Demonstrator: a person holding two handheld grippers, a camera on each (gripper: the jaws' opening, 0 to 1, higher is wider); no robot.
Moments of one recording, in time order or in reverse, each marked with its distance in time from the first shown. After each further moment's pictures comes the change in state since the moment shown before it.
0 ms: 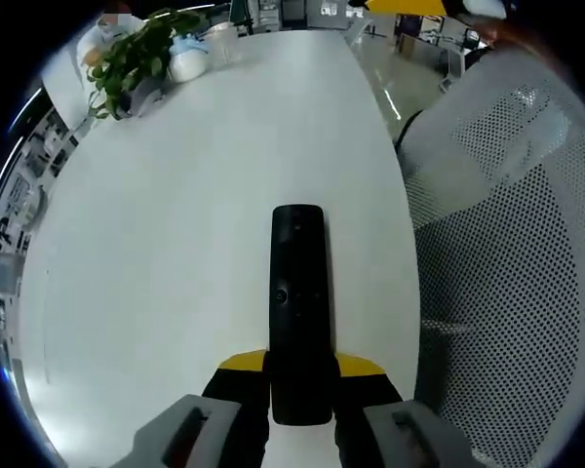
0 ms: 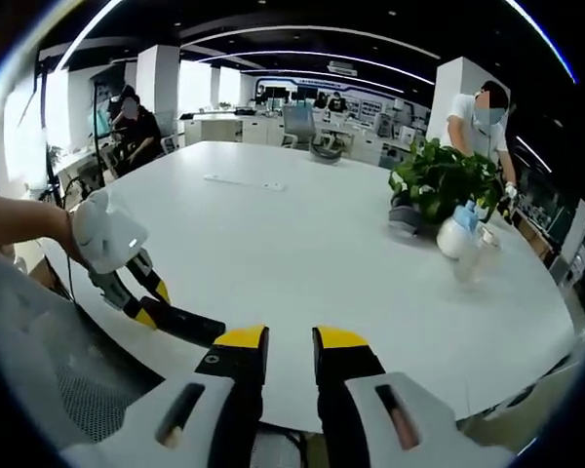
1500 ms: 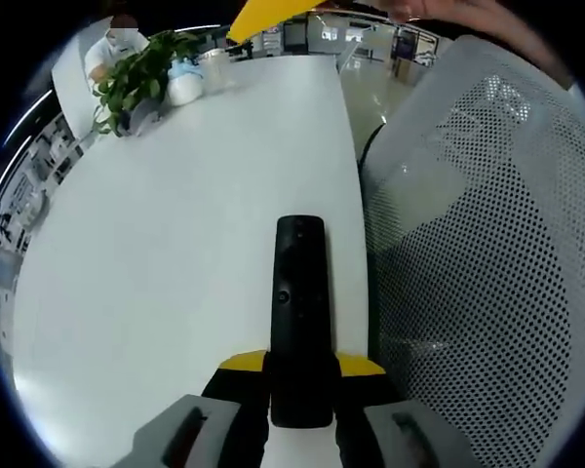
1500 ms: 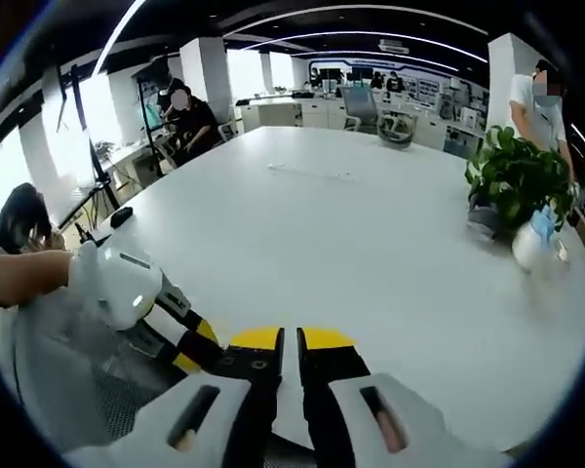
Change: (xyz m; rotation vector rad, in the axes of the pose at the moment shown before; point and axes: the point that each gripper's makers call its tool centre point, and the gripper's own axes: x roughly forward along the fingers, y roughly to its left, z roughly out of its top) left arm -0.002 -0.031 0.002 -0.022 -0.168 -0.017; right arm 0.052 0.067 0.034 -0.028 0.075 0.303
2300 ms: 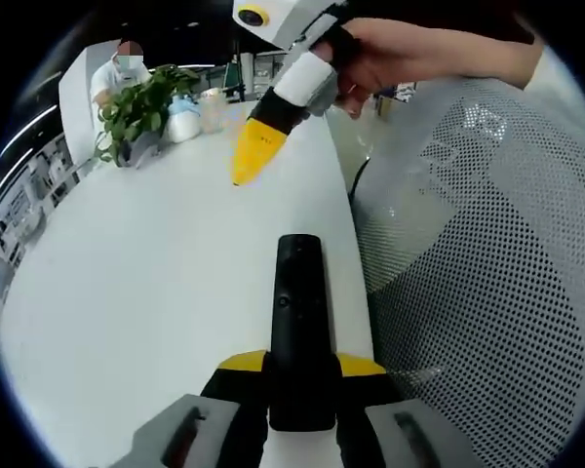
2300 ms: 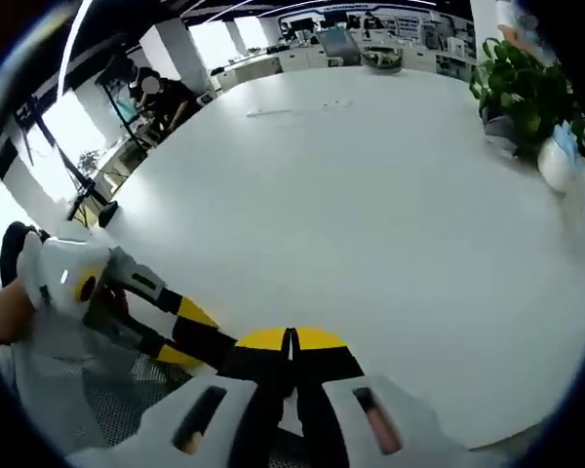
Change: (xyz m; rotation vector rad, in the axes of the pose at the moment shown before) left arm 0.003 0.003 0.011 0.040 -0.194 -0.048; right arm 0.048 0.001 -0.071 0.248 0.271 0.089
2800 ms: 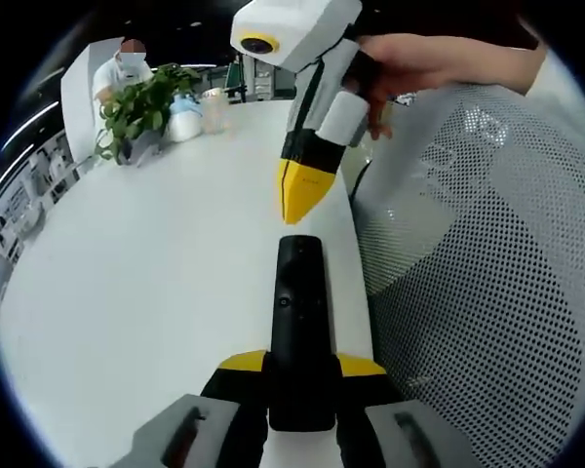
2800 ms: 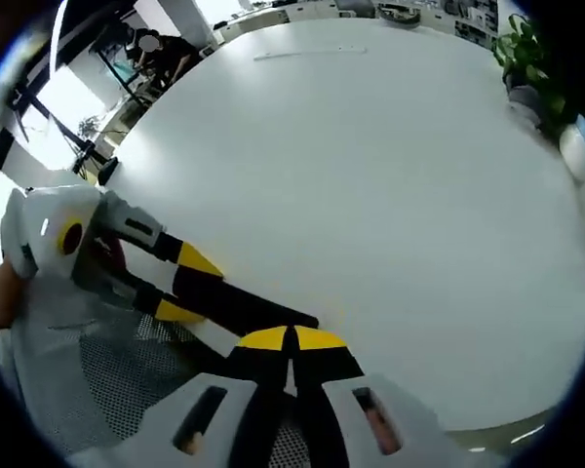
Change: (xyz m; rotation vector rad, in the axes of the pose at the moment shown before) left arm 0.002 0.001 0.002 -0.014 -0.006 -0.002; right arm 0.011 0.008 -0.039 -0.043 0.215 0.008
